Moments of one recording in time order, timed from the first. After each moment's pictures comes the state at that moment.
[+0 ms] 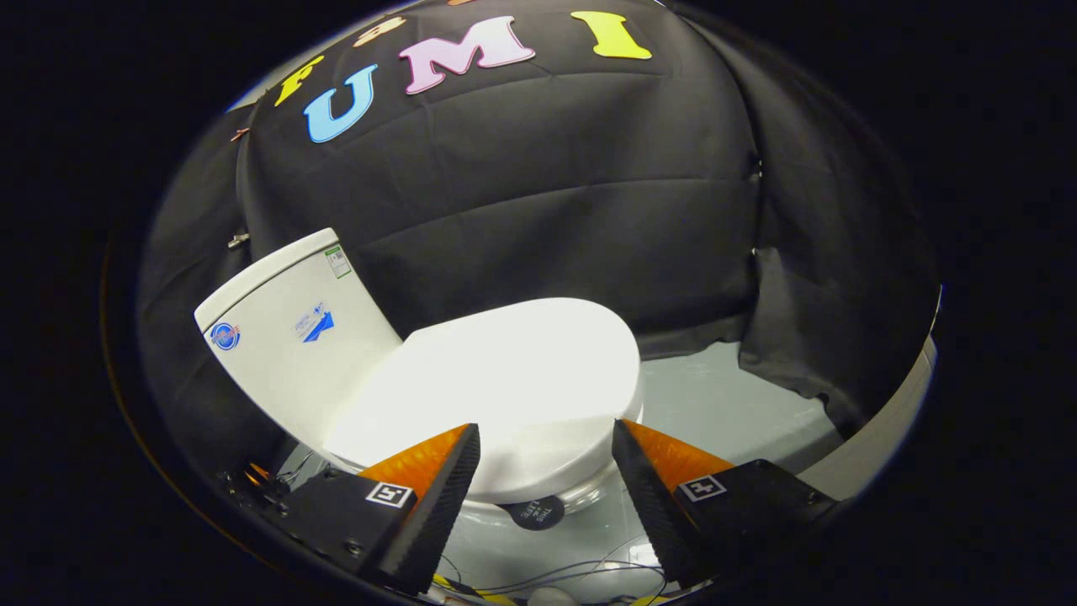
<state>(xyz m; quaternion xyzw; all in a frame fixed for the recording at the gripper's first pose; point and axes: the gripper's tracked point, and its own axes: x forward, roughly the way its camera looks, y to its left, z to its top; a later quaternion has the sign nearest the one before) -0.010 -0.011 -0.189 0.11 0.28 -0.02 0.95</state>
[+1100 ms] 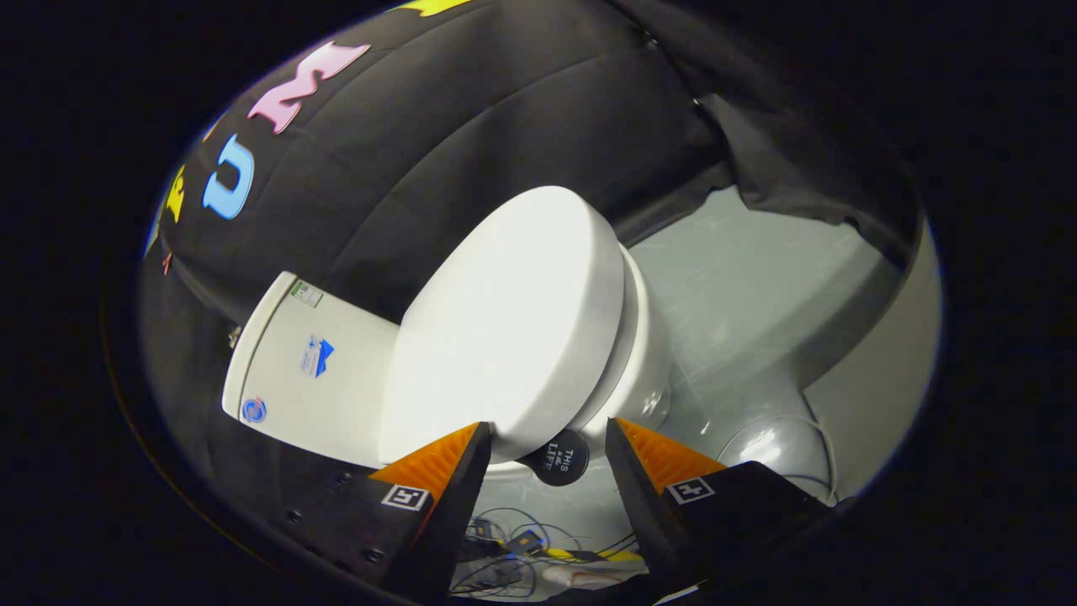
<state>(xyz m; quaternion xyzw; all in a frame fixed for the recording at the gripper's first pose) -0.037 -0.002 -0.262 0.37 0.39 -0.04 0.84</state>
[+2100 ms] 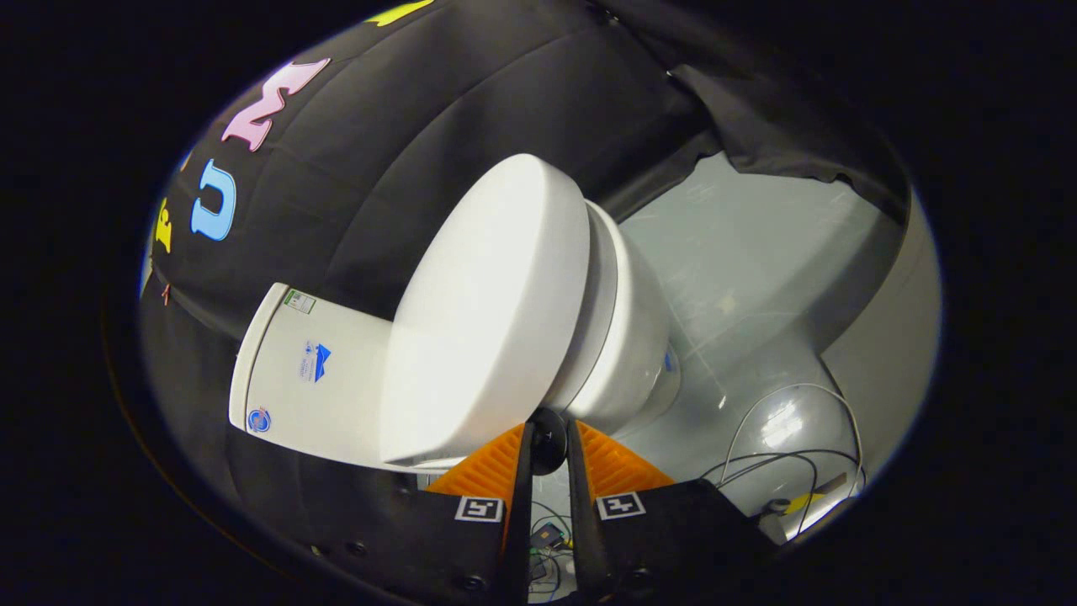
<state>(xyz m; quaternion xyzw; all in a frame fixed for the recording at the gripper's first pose) -0.041 0.003 -0.293 0.41 0.40 -0.04 0.82</state>
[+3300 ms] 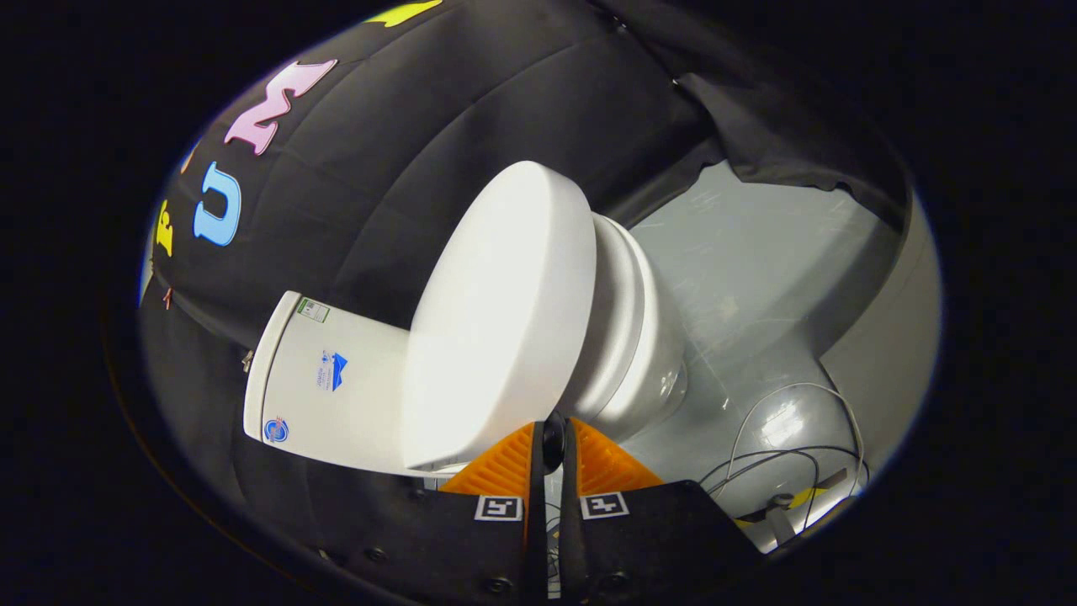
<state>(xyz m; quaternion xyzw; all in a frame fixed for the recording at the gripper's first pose) -0.030 0.012 -0.249 0.38 0.39 -0.04 0.84</state>
